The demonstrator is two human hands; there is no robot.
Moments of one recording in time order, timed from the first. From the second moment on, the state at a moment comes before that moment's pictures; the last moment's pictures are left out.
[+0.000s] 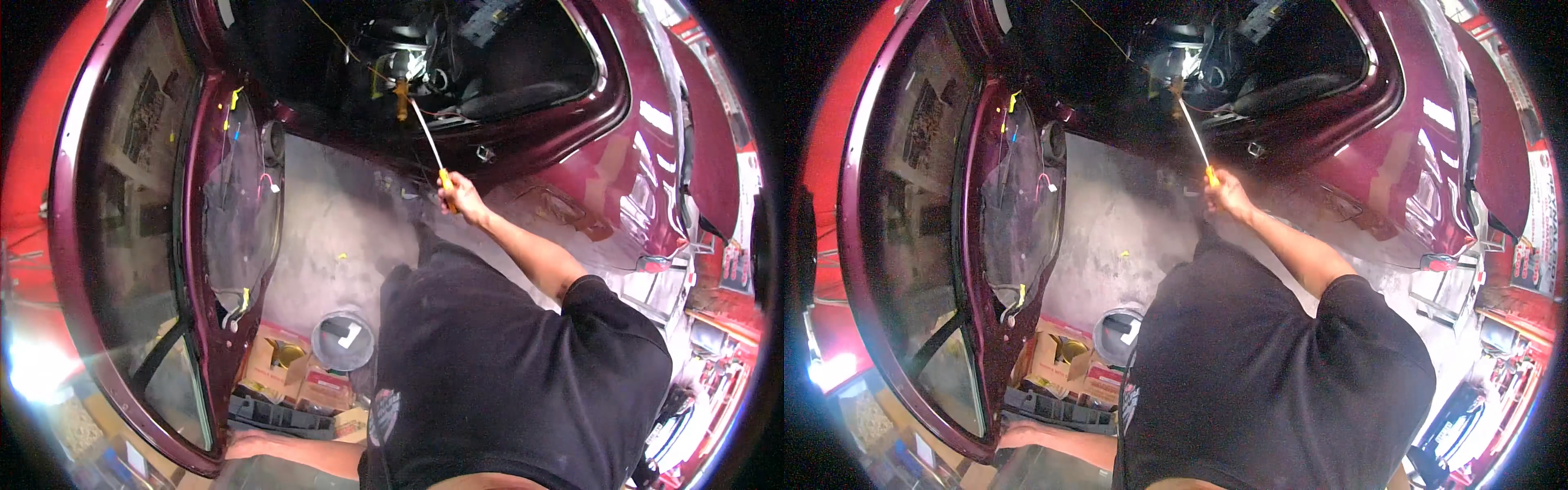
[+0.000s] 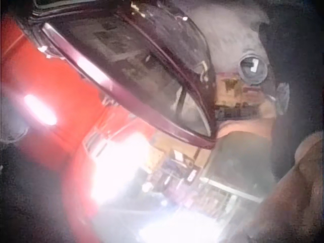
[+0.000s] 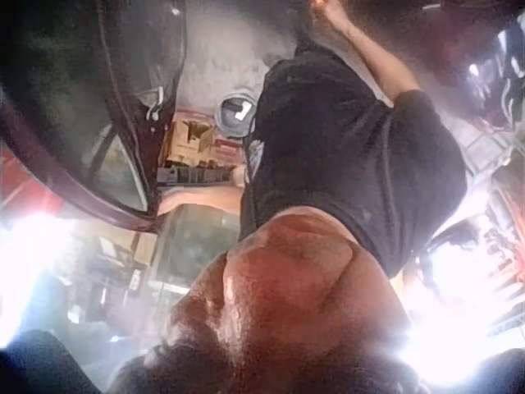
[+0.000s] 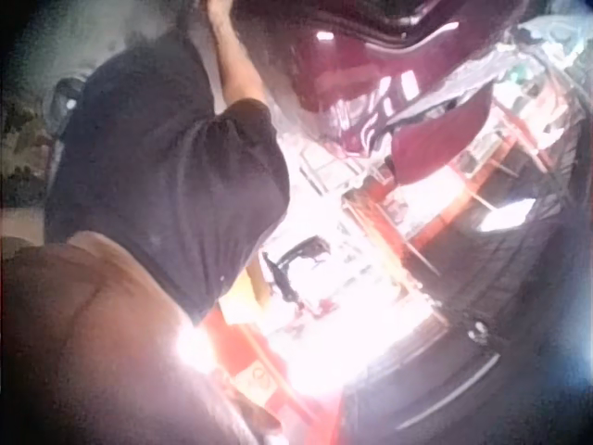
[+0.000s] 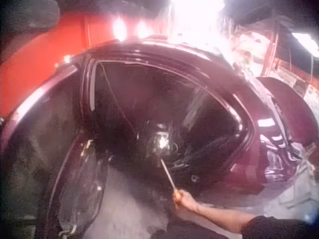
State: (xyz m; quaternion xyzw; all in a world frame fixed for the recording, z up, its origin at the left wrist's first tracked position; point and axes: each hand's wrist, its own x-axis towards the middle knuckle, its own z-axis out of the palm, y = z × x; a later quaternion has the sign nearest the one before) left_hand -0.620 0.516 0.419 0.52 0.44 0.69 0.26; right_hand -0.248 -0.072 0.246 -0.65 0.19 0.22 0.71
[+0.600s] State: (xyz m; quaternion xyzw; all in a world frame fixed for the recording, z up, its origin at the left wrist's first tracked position) left_hand -0.276 0.253 0.211 0.74 0.26 -0.14 0.60; right_hand -0.011 0.016 0.241 -0.69 0.02 0.11 0.71
